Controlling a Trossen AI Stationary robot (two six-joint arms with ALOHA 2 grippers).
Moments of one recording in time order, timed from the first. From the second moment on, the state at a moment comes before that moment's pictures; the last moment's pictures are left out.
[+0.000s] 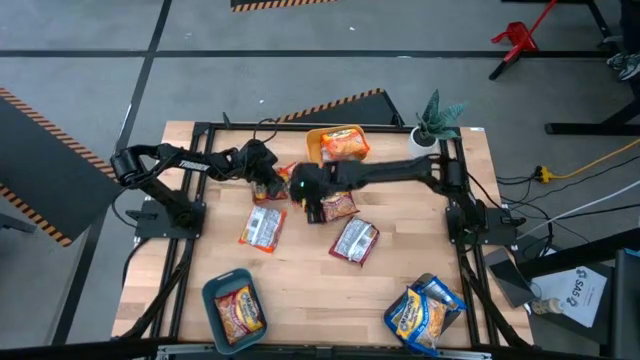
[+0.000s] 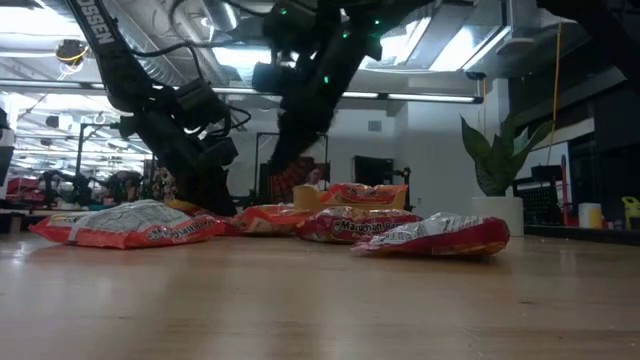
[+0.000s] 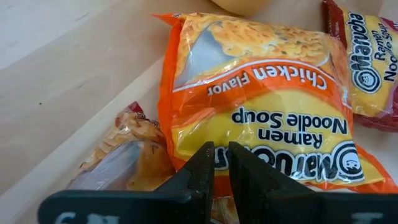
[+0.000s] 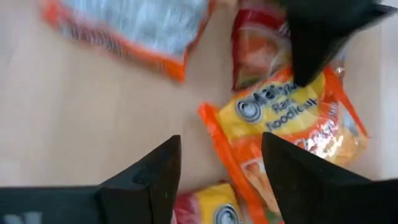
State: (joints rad) left arm 0.60 1.53 0.47 0.16 0.23 -0.28; right arm -0.09 2.15 1.75 -0.62 0.04 -0.33
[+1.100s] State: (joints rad) left arm 0.60 1.59 0.48 0.20 0.27 -0.31; right arm -0.07 2.30 1.75 -0.48 0.46 -0.46
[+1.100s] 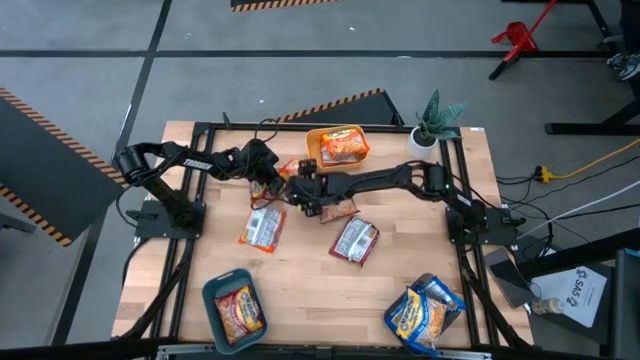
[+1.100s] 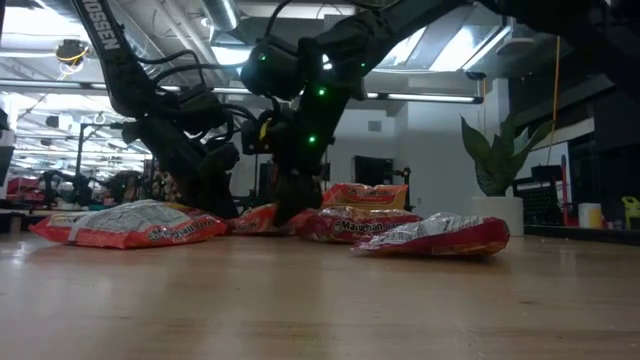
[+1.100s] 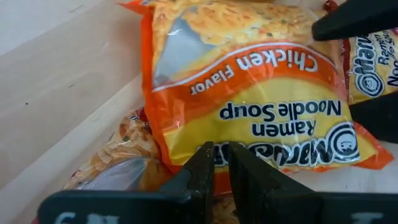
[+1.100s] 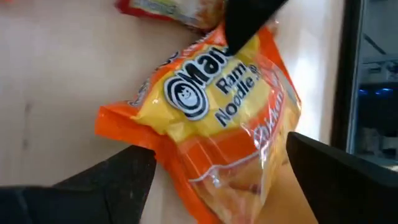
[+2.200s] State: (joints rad) left arm 0.60 1.35 0.49 0.04 0.42 -0.40; right arm -0.02 2.36 1.75 -0.48 0.59 -0.51
